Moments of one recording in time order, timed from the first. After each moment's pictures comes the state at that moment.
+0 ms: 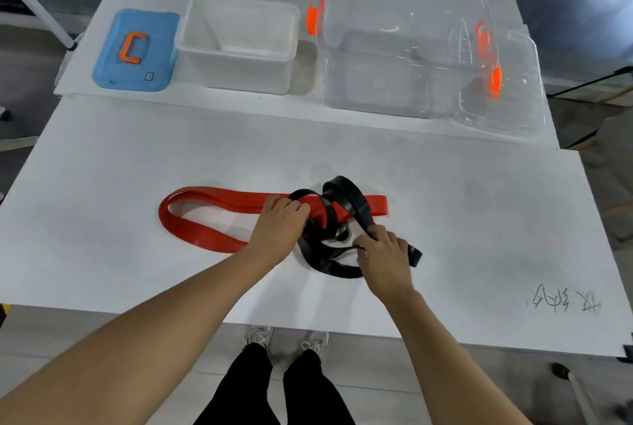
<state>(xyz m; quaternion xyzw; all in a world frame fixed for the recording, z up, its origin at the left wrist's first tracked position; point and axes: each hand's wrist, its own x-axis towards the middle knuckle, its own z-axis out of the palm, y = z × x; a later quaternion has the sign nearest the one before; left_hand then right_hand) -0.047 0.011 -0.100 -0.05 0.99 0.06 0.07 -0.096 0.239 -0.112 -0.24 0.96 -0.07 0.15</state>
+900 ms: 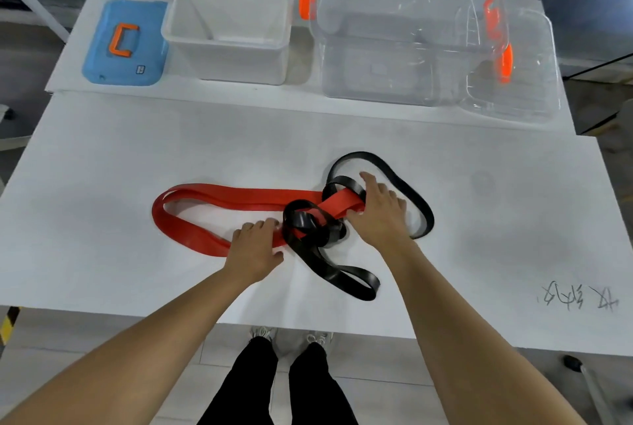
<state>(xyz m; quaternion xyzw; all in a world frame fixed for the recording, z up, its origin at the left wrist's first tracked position) -0.005 0.005 -0.128 -0.22 0.93 0.19 0.21 -0.163 0.195 -0.091 -0.16 0.95 -0.16 0.22</state>
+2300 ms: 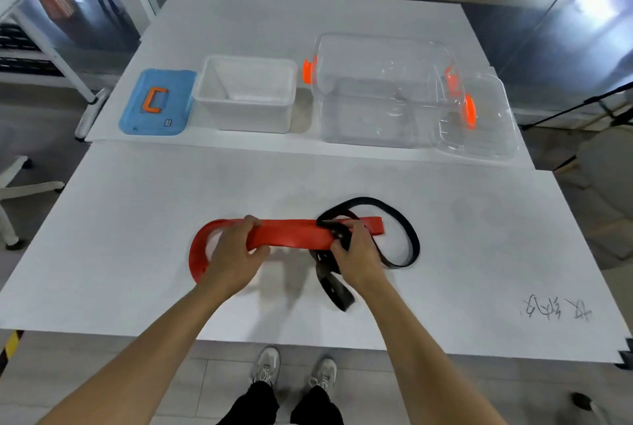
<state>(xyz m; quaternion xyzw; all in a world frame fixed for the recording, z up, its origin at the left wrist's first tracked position) 0.029 -0.025 -0.017 -0.24 0.88 0.40 -0.02 -0.085 0.185 -0.037 -0.08 0.88 -0.40 0.24</state>
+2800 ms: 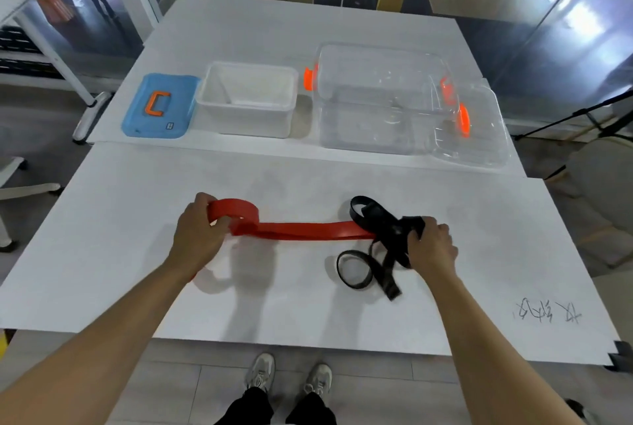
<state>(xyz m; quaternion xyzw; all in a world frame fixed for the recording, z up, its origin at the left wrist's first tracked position) 0.026 -0.081 -0.003 -0.37 0.85 0.36 -0.07 -0.154 0.275 -0.030 0.04 0.98 -0.16 0.14</state>
